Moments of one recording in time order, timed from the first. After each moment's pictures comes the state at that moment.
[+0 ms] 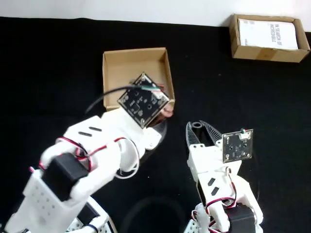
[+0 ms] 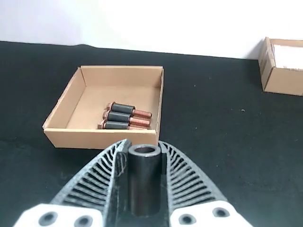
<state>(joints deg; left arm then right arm) 36.6 -53.3 22.5 65.9 -1.2 -17.0 -104.4 70.9 59.6 -1.8</state>
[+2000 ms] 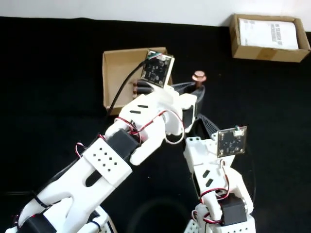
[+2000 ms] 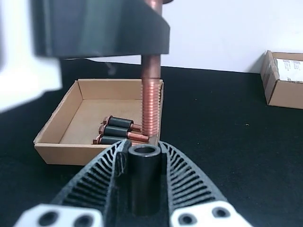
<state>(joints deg) 36.6 -33.2 34.7 18.8 24.7 -16.8 -104.5 81.7 42.9 -1.8</state>
